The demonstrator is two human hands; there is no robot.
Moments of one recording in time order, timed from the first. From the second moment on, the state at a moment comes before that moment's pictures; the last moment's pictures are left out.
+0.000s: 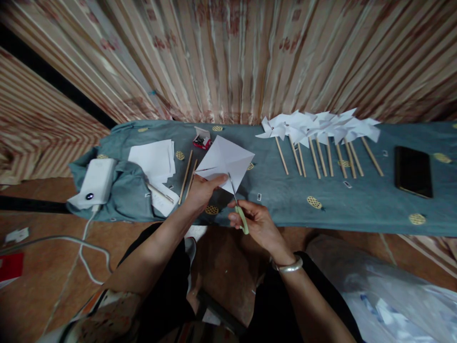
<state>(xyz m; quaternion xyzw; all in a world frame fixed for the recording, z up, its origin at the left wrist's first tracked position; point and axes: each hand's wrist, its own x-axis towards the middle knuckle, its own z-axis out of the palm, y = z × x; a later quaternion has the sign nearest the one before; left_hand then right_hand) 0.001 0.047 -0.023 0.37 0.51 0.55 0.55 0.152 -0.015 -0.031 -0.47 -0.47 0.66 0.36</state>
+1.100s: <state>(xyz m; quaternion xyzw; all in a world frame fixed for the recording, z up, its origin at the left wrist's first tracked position) 0.001 0.045 -0.026 0.38 0.50 0.55 0.56 0.154 -0.016 -0.035 -0.47 -0.48 0.64 0.37</state>
